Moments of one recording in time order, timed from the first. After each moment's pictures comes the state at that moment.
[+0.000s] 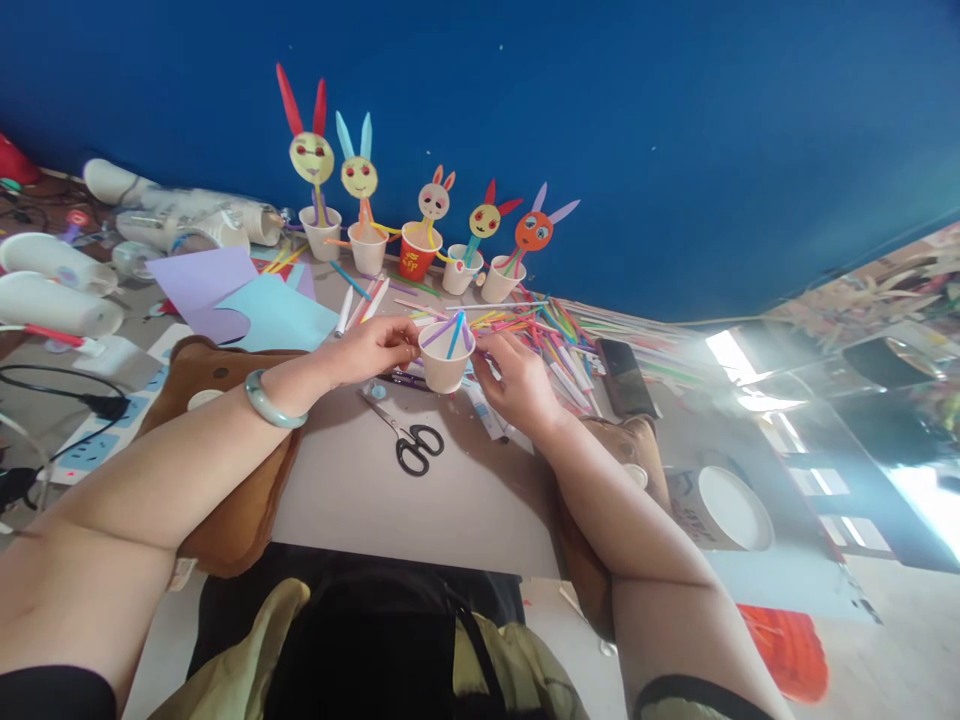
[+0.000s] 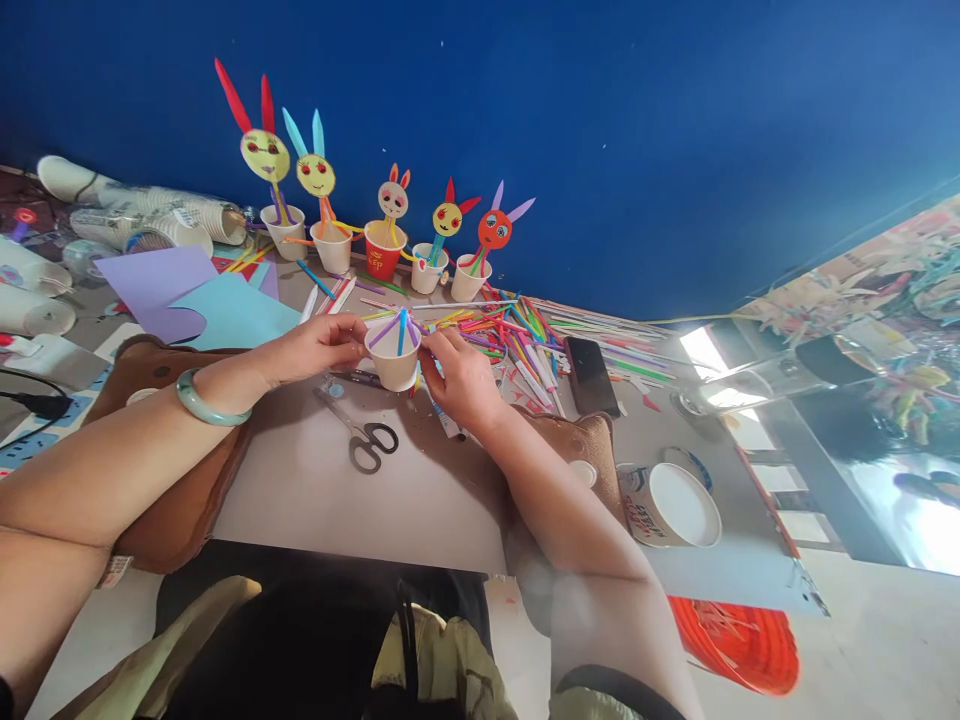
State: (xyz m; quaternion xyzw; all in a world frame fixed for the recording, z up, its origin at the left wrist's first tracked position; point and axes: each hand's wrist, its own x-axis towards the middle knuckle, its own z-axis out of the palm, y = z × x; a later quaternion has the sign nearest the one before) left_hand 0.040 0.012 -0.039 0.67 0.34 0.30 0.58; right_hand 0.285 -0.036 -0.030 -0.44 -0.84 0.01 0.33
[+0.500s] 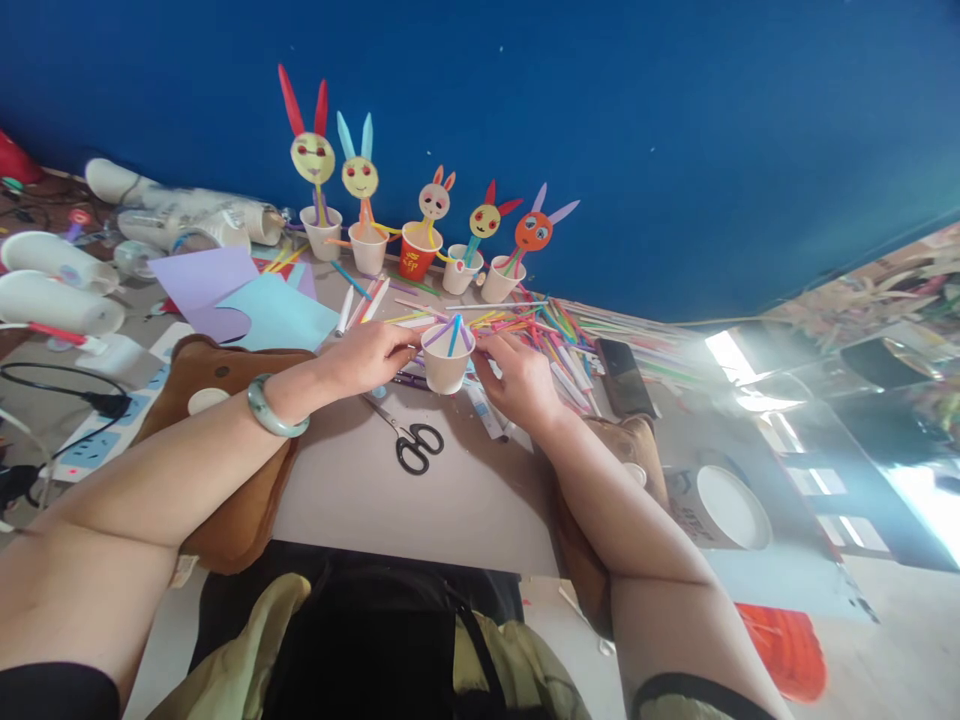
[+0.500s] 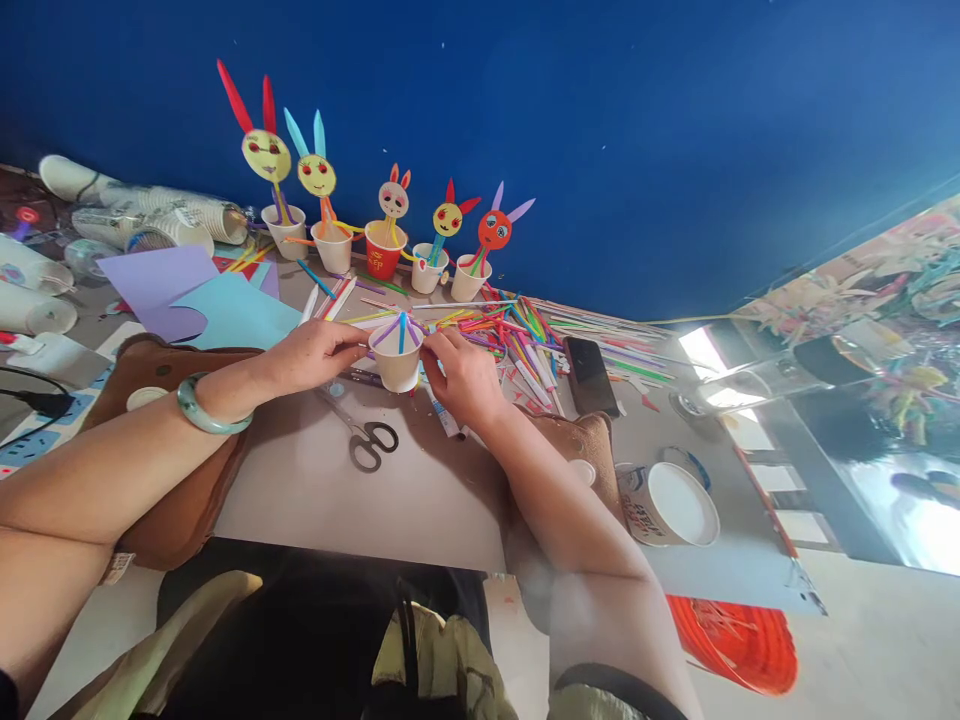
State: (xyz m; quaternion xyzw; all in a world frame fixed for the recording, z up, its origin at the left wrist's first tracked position) left_hand 0.039 -0.004 -0.019 0.86 0.39 0.24 0.23; right_hand 0.288 -0.036 -0.030 -0.47 -0.84 -0.05 0.27
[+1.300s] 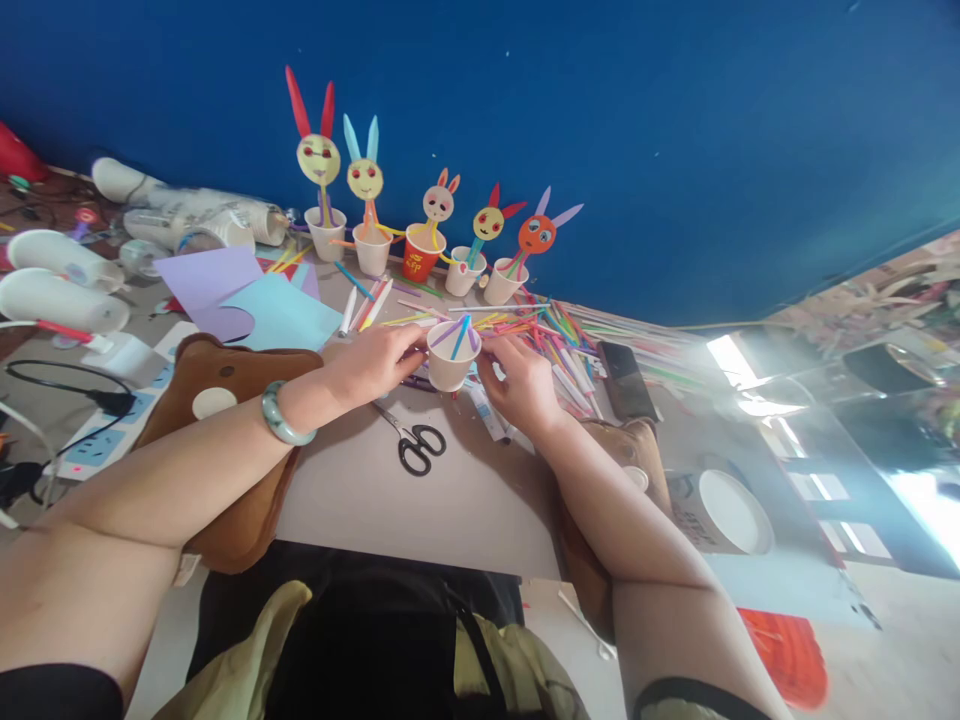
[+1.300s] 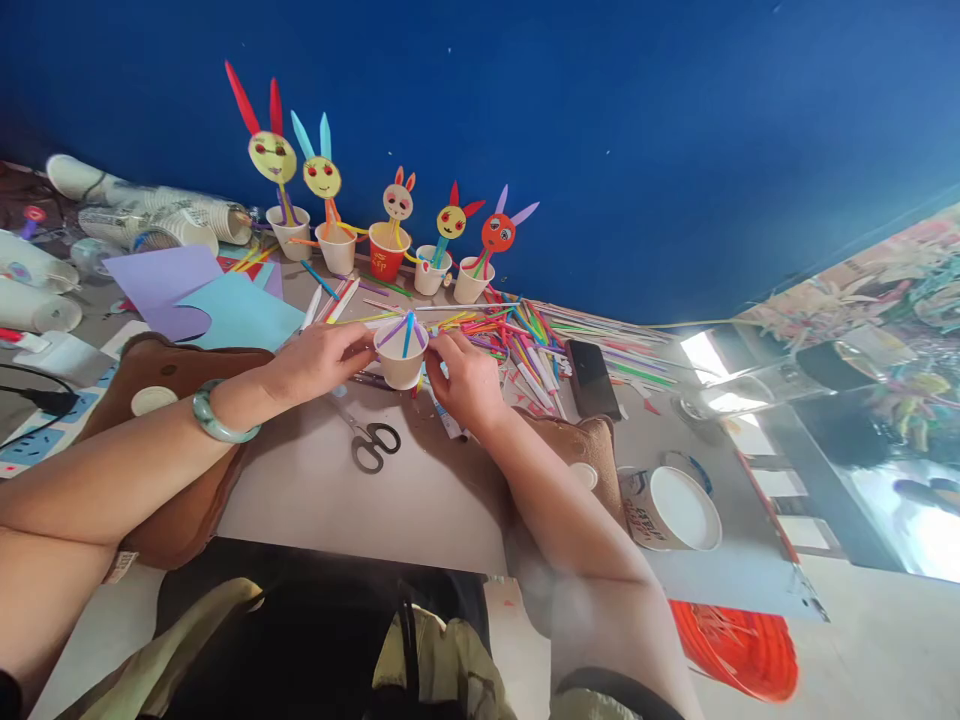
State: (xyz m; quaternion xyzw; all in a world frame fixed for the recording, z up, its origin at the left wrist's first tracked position) left_hand 0.044 -0.012 -0.027 0.86 0.40 0.27 0.14; right_hand 0.285 -0.036 -0.036 -0.46 -0.82 -0.07 0.32
